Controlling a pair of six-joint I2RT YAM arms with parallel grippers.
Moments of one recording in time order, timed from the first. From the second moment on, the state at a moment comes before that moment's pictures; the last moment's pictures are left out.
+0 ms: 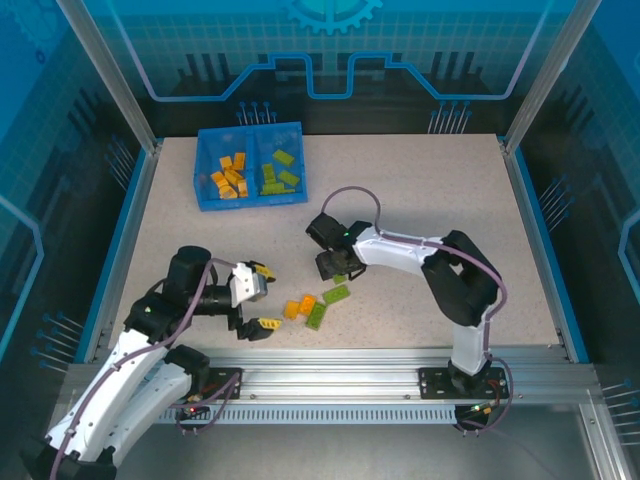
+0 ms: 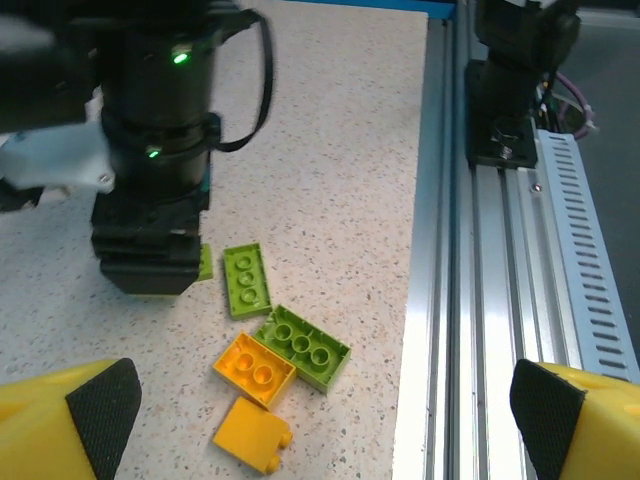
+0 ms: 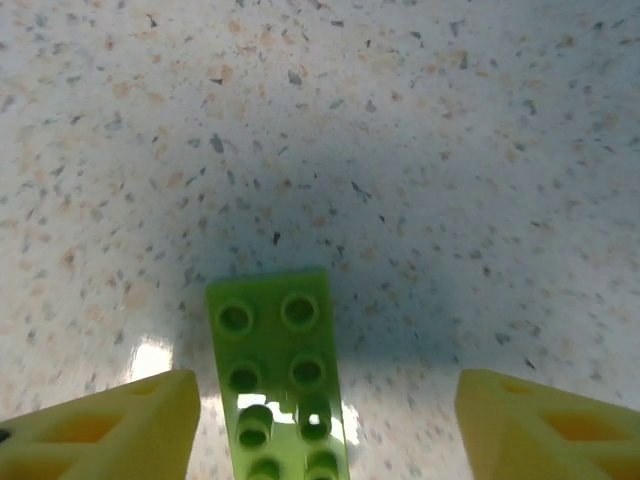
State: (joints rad) left arm -0.34 0.61 0.60 -0.69 0.83 0.58; right arm 0.82 1.94 1.30 -0.67 0.21 0.47
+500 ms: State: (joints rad) left arm -0.34 0.60 0.56 -0.63 0.85 0.63; right arm 0.84 1.99 1.33 -0.68 0.19 0.50
